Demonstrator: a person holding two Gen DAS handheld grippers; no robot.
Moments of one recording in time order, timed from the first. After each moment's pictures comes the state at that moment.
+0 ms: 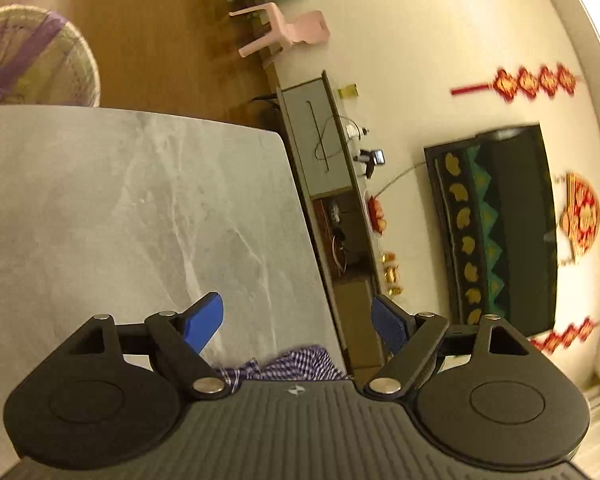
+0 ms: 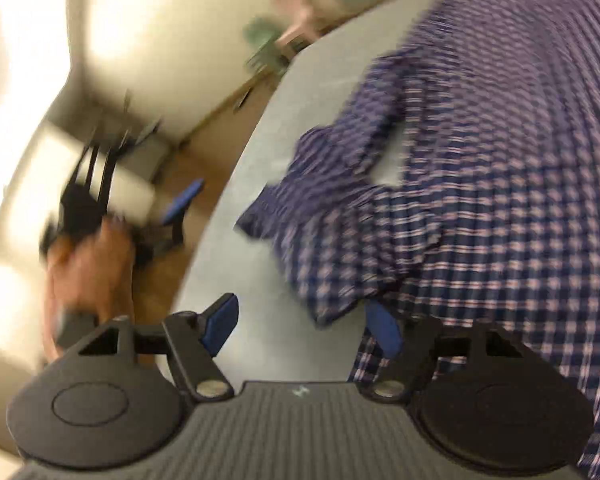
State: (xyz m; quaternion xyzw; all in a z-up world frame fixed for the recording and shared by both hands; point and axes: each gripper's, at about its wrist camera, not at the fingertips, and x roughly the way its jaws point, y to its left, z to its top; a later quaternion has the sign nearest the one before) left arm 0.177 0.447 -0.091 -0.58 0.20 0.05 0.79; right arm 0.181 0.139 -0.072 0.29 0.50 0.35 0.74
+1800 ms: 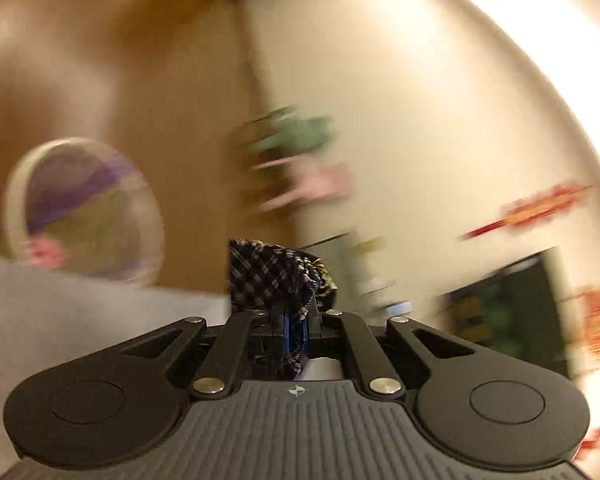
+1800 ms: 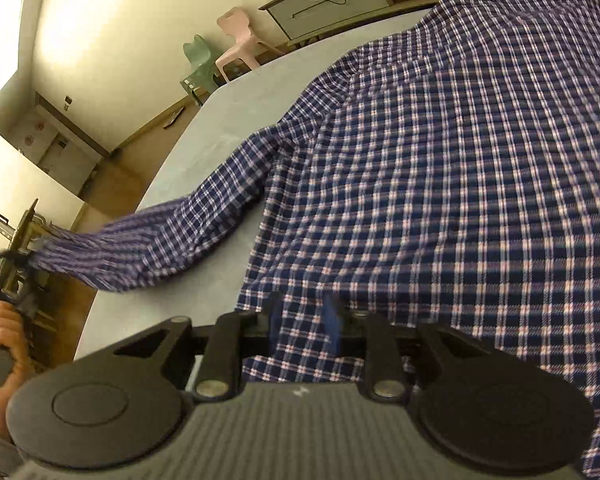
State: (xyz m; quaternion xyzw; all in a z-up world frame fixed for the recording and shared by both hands) left arm 0.069 0.484 -0.071 -0.56 -0.06 0.16 0.81; right arm 0.248 0.148 -0.073 0.17 0.48 0.28 0.81
